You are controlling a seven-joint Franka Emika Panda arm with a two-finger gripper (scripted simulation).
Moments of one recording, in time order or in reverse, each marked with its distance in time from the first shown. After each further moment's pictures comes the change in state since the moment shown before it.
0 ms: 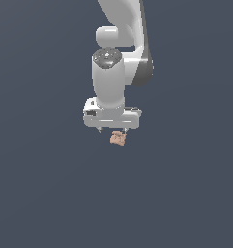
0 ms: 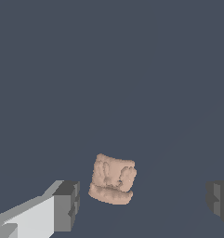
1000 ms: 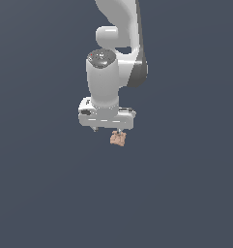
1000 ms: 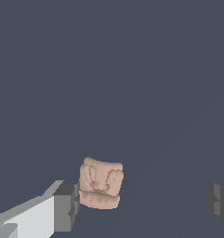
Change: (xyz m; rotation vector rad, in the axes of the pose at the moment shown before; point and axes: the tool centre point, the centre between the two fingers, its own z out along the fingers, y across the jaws) arm 0.000 0.021 0.004 -0.024 0.022 0.030
